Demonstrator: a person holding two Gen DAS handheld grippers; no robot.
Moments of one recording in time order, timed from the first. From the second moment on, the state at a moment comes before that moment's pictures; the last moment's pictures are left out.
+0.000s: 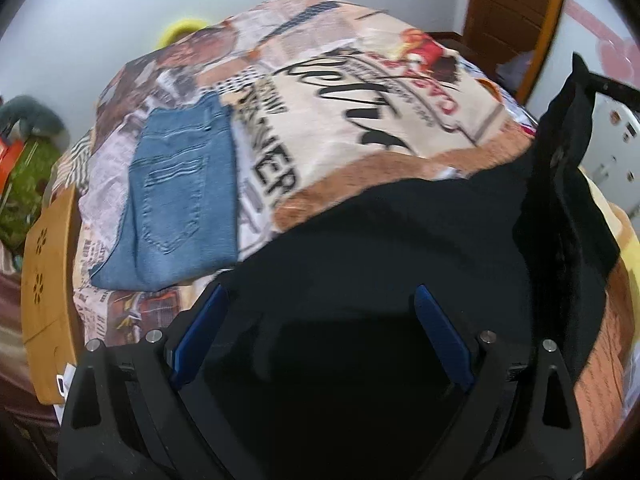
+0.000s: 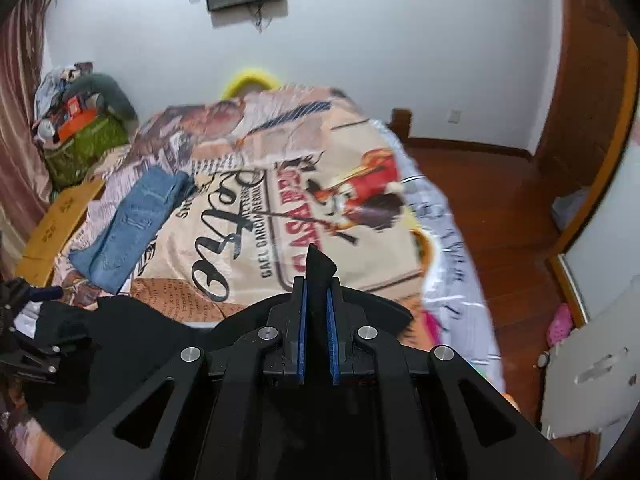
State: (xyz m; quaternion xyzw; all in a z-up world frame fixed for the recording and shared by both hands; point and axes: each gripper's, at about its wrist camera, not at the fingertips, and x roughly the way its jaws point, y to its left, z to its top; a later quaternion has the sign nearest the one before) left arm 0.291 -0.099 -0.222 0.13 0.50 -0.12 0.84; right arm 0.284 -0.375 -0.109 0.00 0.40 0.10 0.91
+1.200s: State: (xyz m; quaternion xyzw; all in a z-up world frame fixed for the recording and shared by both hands) left arm 0.241 -0.134 -0.219 0.14 0.49 -0.14 0.85; right arm 0.153 -0.427 -0.178 -0.02 0.47 -0.02 0.88
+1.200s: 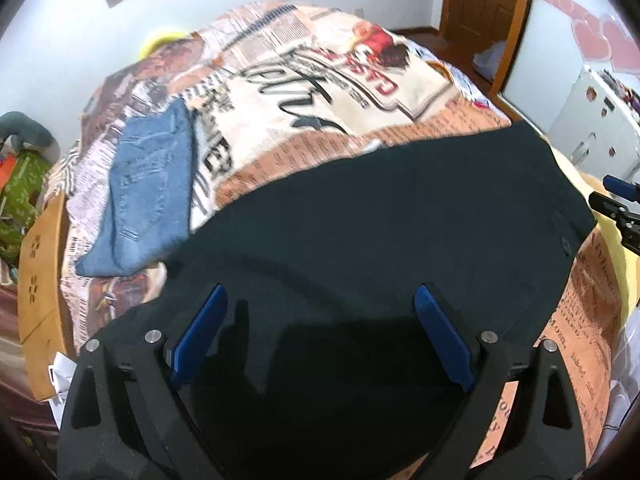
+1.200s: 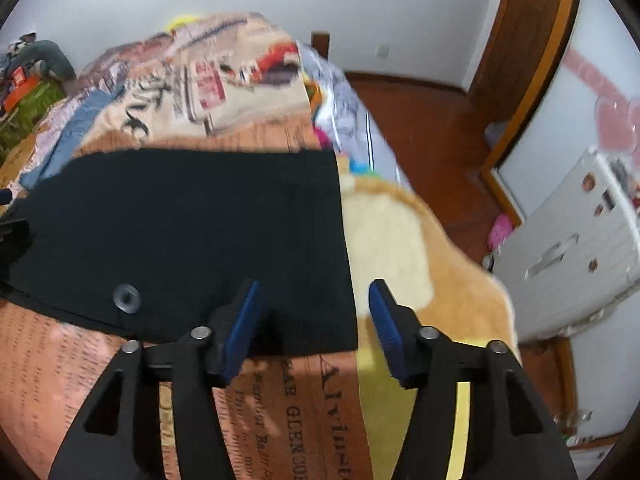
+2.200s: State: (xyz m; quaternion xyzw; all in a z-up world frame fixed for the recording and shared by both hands) left arm 0.219 0.190 -0.191 -0.02 0.45 0.11 0.88; right arm 0.249 -0.158 -0.111 -0.12 0.40 0.28 0.87
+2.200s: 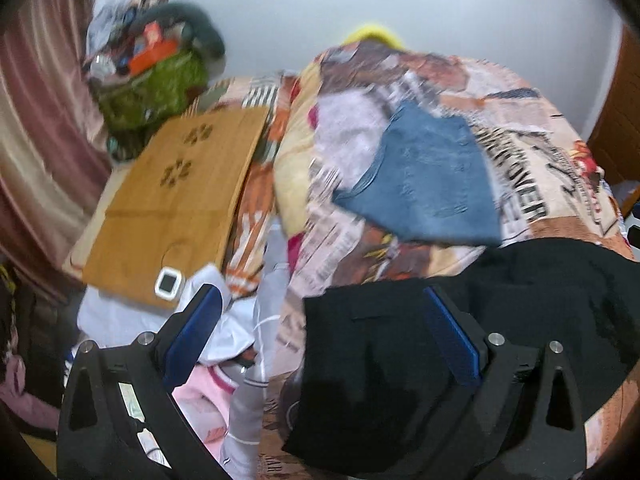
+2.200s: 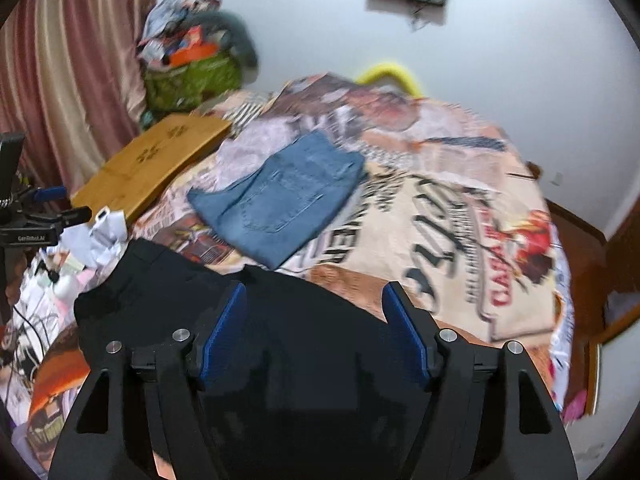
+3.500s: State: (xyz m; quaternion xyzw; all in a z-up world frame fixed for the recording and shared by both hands) left arm 0.267 0.190 -0.294 -0.05 0.52 0.05 0.85; right arm 0.307 -0.025 -0.214 -0.24 0.46 0.38 0.76
